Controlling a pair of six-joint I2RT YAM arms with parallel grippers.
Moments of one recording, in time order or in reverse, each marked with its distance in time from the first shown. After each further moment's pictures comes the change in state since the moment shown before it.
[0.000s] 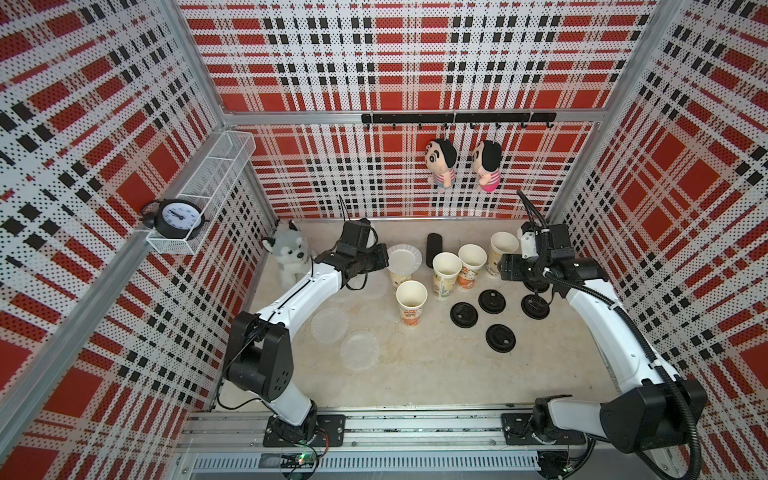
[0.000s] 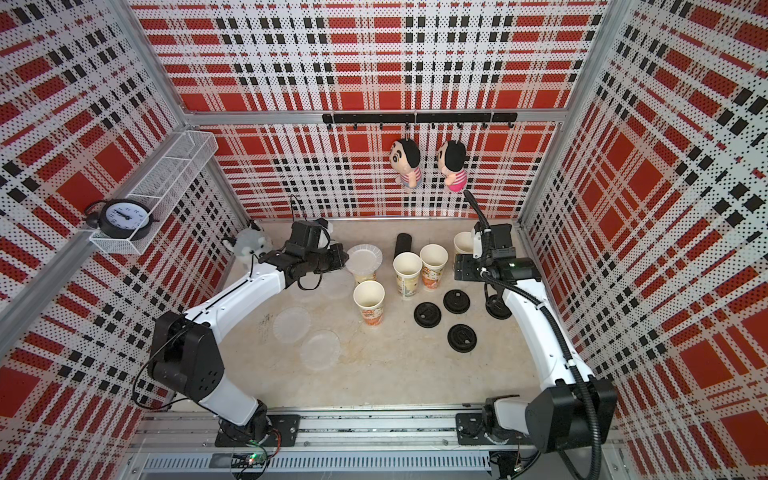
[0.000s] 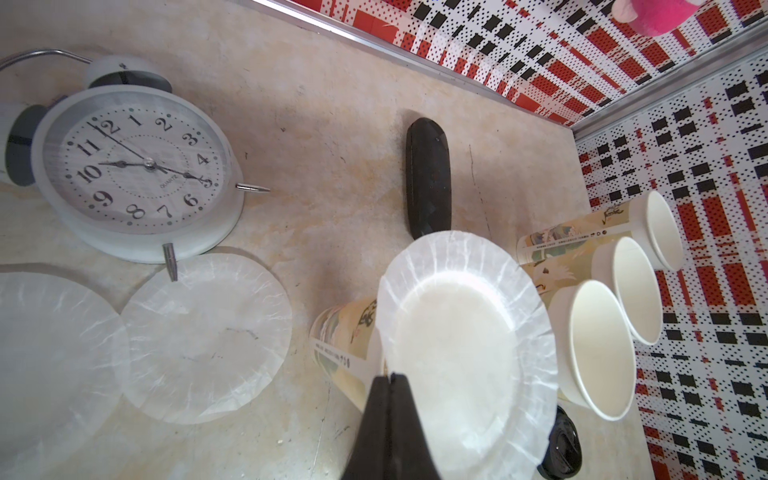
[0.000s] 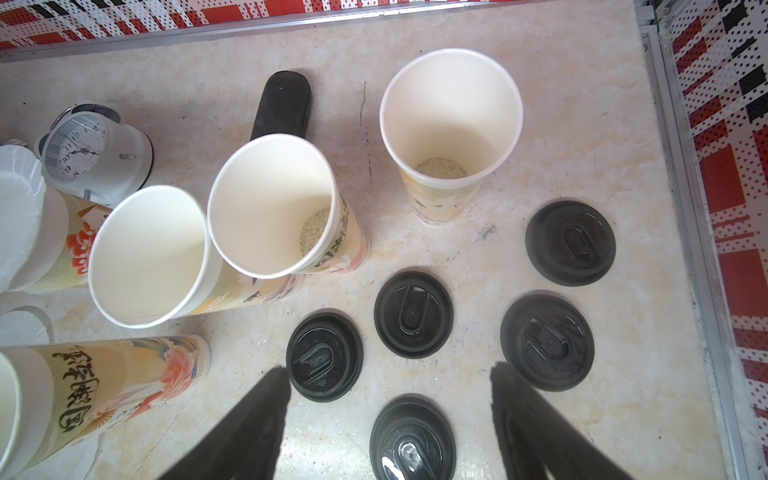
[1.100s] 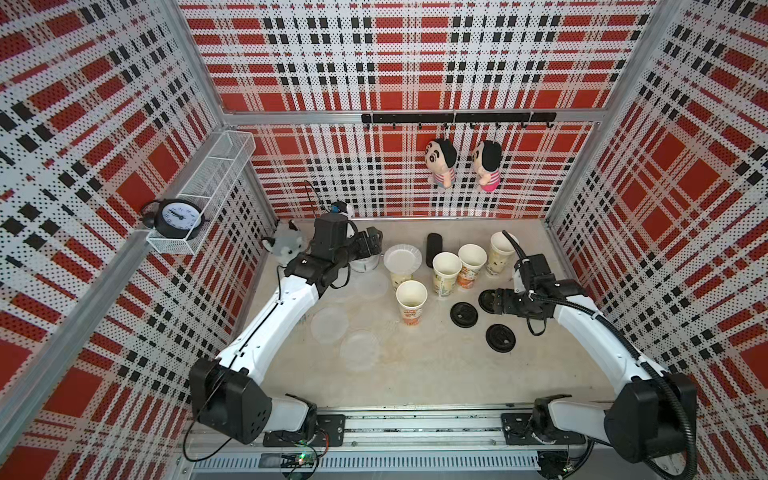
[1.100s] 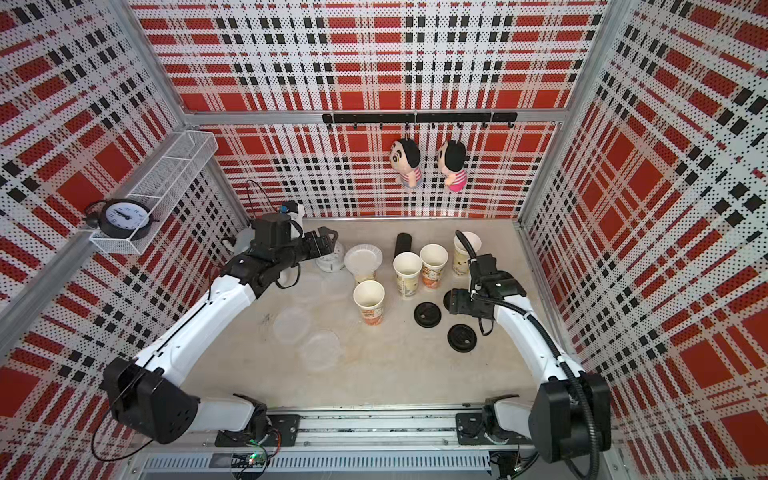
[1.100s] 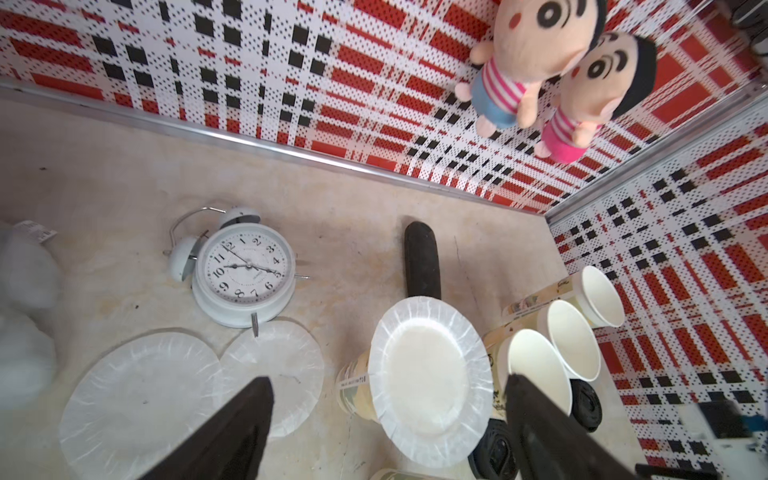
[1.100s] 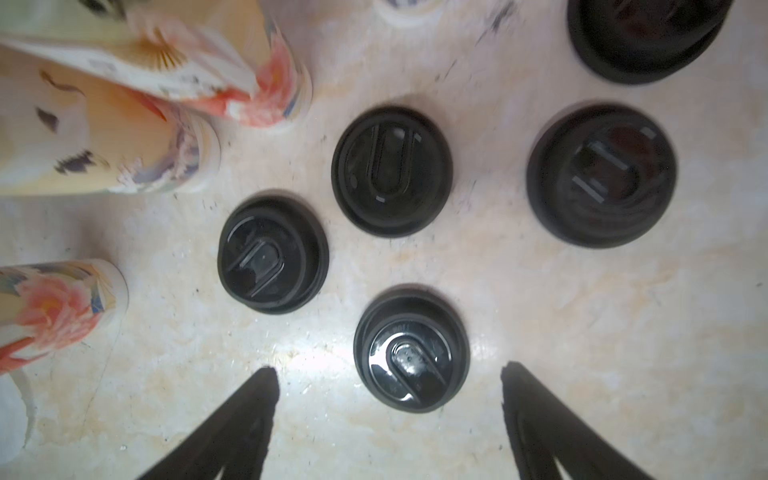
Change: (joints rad) left arm 0.032 -0.255 0.003 -0.016 -0.146 0.072; right arm 0.080 -0.029 -0.312 -0.050 0.046 0.185
